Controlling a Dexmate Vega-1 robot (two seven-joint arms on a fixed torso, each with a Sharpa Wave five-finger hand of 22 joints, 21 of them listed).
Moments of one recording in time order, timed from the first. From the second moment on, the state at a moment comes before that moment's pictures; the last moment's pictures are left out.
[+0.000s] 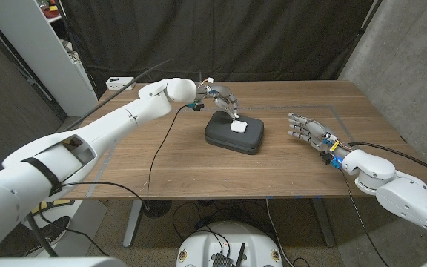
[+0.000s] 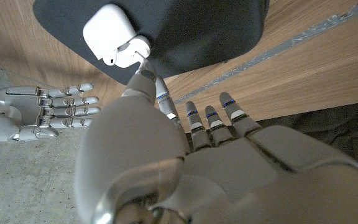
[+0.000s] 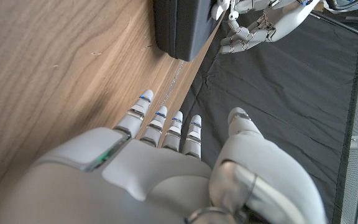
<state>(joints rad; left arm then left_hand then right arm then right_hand) 0.23 0.57 0.90 -1.44 0.30 0.00 -0.48 1.04 0.11 0.26 -0.15 0.18 0.84 -0.07 0.43 0.45 0.27 -0.06 0.27 0.23 0.16 -0.04 0.18 0.17 0.14 0.07 0.33 0.19 -1.33 -0.93 -0.13 -1.91 0.75 0.03 -0.03 0.45 0.16 0.32 -0.10 0.18 0.24 -0.15 0.19 0.19 0.21 -0.04 0.19 0.20 0.17 -0.04 0.19 0.19 0.29 0.06 0.19 0.17</state>
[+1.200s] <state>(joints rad) 0.26 0.57 0.90 -1.43 0.31 -0.06 -0.51 1.04 0.12 0.25 -0.15 0.18 0.85 -0.08 0.42 0.45 0.27 -0.06 0.27 0.23 0.16 -0.04 0.18 0.17 0.15 0.07 0.33 0.19 -1.38 -0.93 -0.11 -1.92 0.77 0.02 -0.02 0.44 0.16 0.33 -0.10 0.18 0.24 -0.15 0.19 0.19 0.21 -0.04 0.19 0.20 0.16 -0.04 0.19 0.19 0.29 0.06 0.19 0.17</state>
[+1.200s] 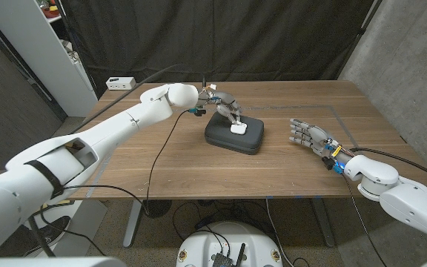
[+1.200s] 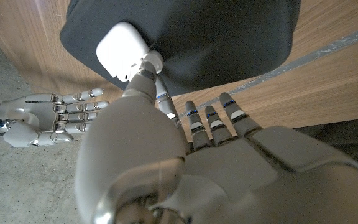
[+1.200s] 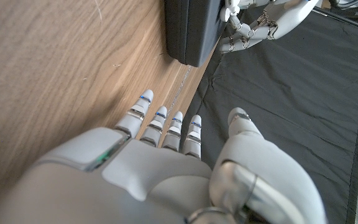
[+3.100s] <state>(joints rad) 0.28 0.63 0.89 -1.55 0.37 -0.02 -0.56 0.99 0.16 0.23 -0.11 0.18 0.78 -0.10 0.34 0.42 0.27 -0.05 0.27 0.23 0.16 -0.04 0.18 0.17 0.13 0.09 0.32 0.20 -1.39 -0.93 -0.11 -1.92 0.77 0.00 -0.02 0.43 0.17 0.33 -0.10 0.18 0.24 -0.15 0.19 0.19 0.21 -0.04 0.19 0.20 0.16 -0.04 0.20 0.19 0.29 0.06 0.19 0.17</state>
